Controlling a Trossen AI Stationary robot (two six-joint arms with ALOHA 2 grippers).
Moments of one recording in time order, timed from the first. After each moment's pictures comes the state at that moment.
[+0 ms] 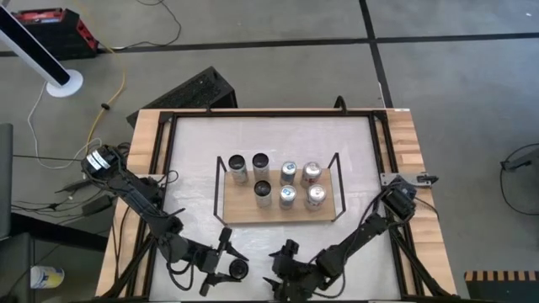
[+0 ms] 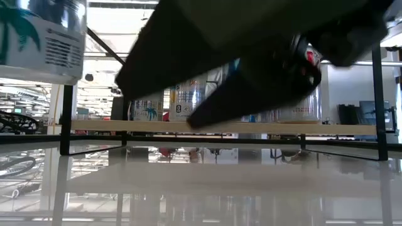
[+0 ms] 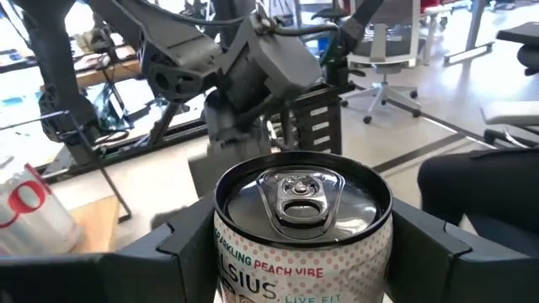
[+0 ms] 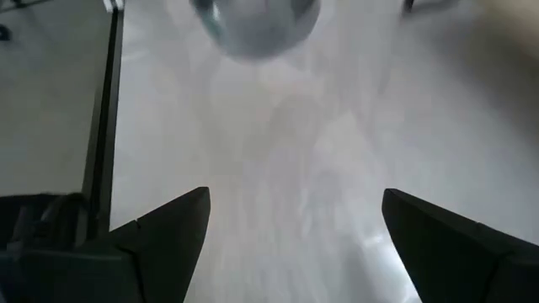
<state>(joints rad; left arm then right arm) -0.79 1.54 0.73 0.76 -0.49 0.13 0.69 2.19 1.46 -0.06 0.67 0.75</state>
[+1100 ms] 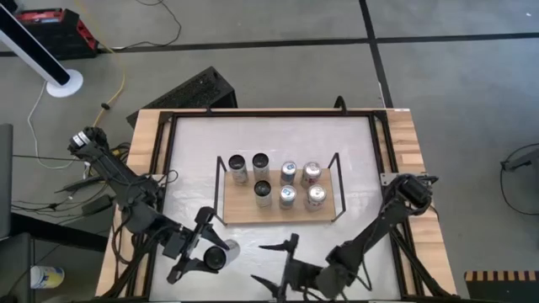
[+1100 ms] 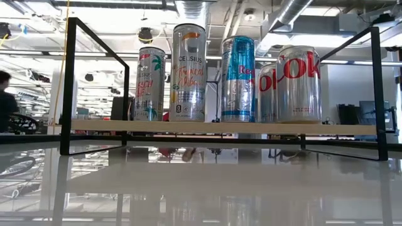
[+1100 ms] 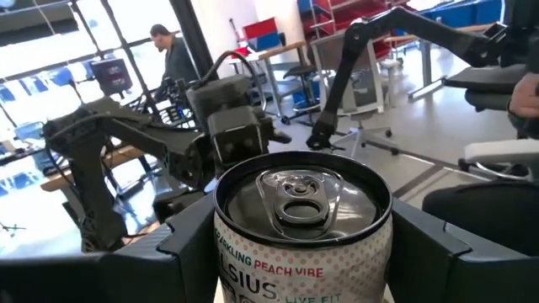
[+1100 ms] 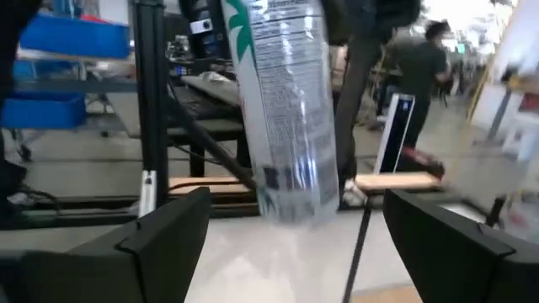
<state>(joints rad) -0.76 1.17 0.94 0.34 -0.35 0.31 0.73 2.02 1.47 0.60 0.99 -0.08</state>
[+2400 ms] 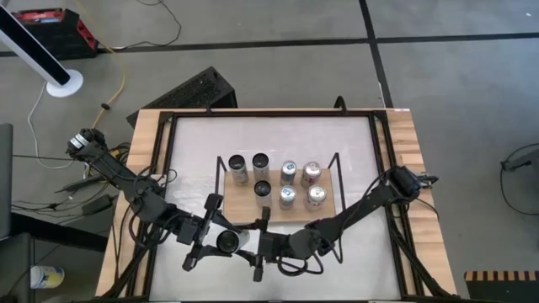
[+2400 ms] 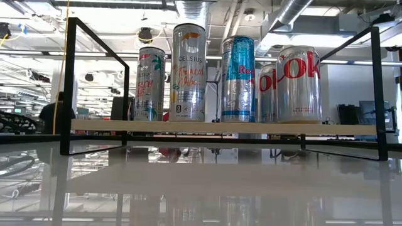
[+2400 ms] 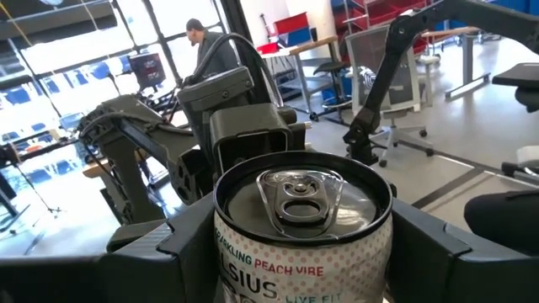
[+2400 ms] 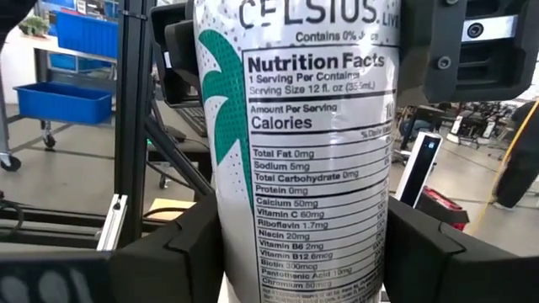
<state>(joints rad) -0.66 1.18 0.94 0.35 -0.32 0.31 0.52 2.02 1.55 0.60 0.65 -0.24</state>
